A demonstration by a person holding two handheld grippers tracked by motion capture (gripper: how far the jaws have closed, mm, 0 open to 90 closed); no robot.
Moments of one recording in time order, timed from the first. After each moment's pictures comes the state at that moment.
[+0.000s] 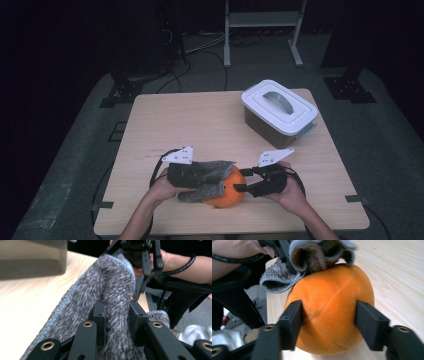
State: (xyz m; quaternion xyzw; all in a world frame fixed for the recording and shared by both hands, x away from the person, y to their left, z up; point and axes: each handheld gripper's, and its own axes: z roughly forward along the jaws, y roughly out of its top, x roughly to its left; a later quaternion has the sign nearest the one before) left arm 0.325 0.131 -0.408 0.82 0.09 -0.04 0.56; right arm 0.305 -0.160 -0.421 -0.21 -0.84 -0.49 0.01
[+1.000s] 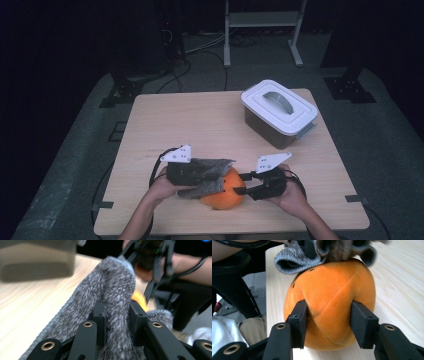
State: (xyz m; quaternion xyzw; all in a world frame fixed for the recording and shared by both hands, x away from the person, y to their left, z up) left arm 0.334 0.145 -0.418 0.82 0.12 -0.01 0.55; right arm 0.300 -0.159 -0.423 -0.19 -0.86 -0.48 -0.01
